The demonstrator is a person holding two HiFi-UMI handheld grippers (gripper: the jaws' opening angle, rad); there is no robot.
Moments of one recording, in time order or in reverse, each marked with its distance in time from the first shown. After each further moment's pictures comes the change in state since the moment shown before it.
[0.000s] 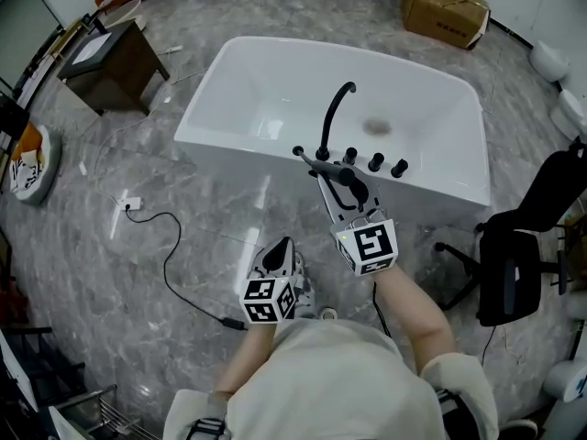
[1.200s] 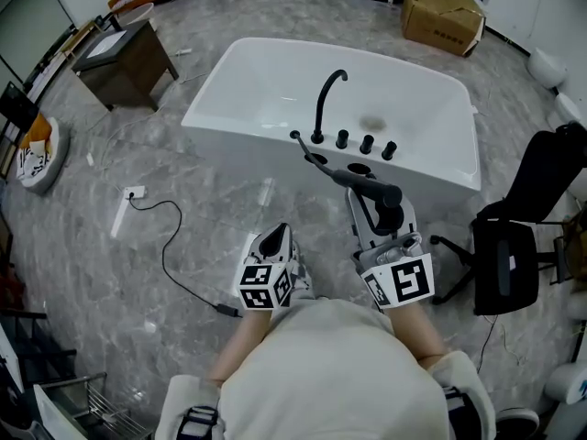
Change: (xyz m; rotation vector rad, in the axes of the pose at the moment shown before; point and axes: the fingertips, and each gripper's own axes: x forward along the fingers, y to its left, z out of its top) left arm -0.073 -0.055 -0.024 0.065 -0.084 0.006; right arm -0.190 0.036 0.091 0.033 -0.243 -0.025
